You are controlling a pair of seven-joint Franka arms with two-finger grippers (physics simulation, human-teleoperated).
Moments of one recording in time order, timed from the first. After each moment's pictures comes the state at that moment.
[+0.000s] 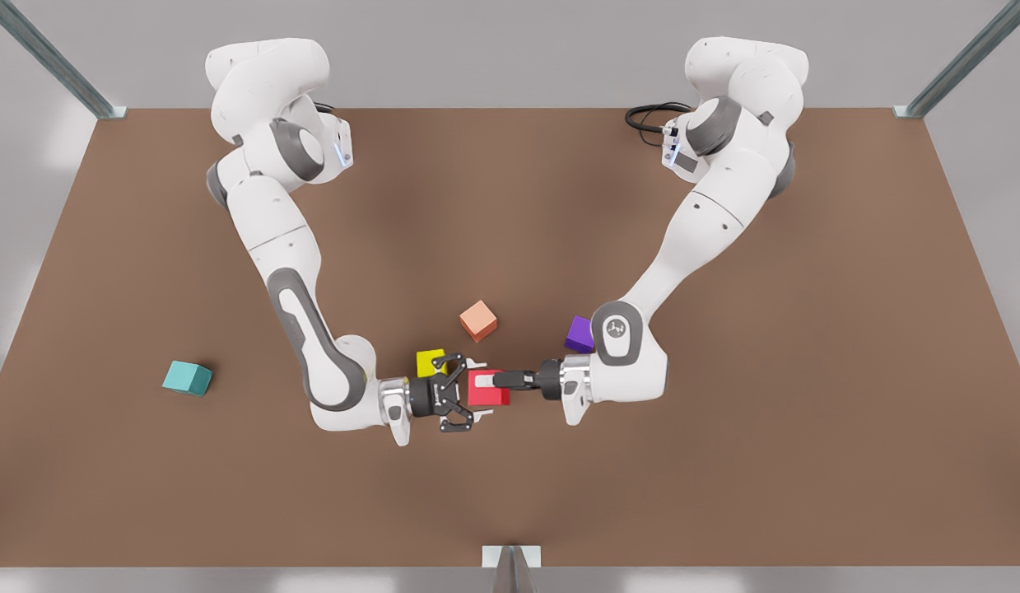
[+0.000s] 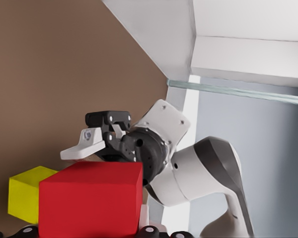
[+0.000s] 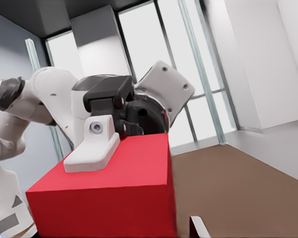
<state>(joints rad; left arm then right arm) -0.18 1.06 -0.57 -1.11 -1.06 2.34 0.18 0.15 1.15 0.34 -1.06 1.43 1.87 -1.92</state>
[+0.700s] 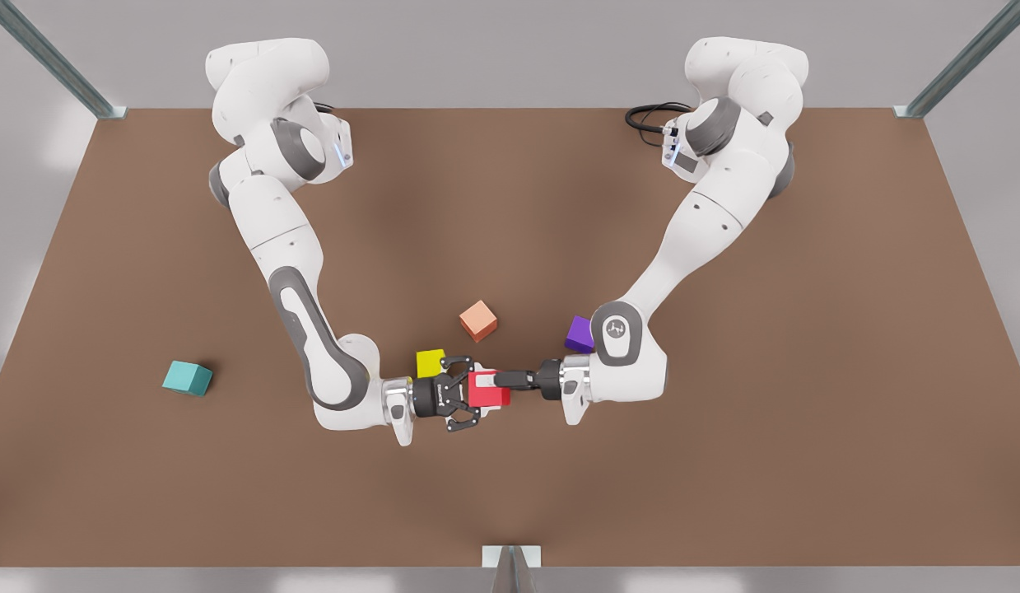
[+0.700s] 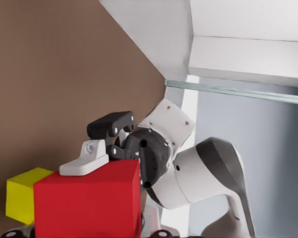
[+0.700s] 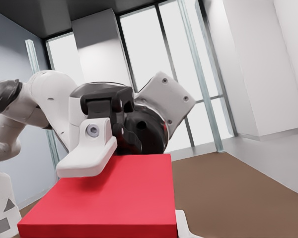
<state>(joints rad) -0.18 1.06 -0.57 -1.11 -1.07 2.34 0.20 0.15 1.15 0.36 -1.05 1.44 1.89 -1.94</state>
